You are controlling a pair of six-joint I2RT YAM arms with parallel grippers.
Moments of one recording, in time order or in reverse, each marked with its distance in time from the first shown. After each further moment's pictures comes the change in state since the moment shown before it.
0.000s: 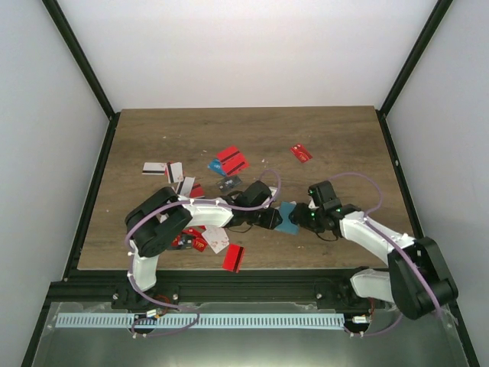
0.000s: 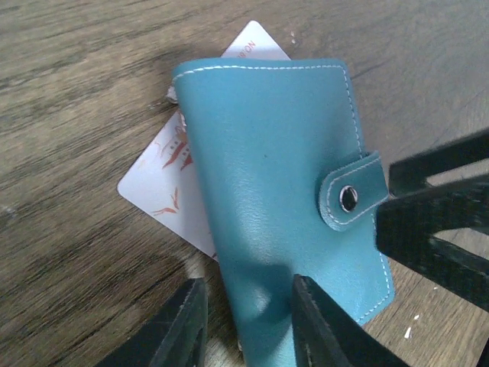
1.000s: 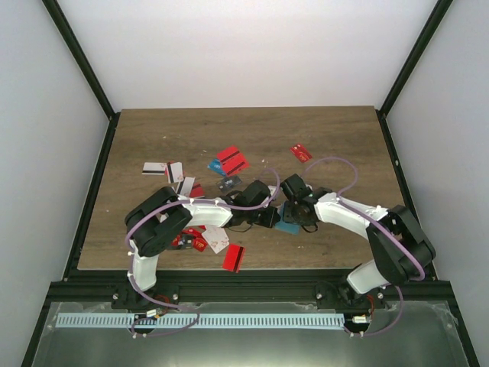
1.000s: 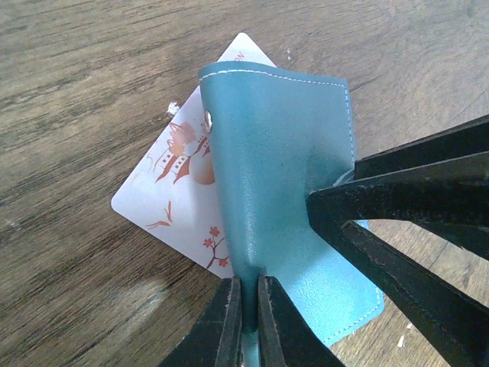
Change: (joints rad) left arm 0.008 0.003 -0.006 0.034 0.003 -0.011; right arm 0.222 0.274 0.272 -0.233 0.368 0.014
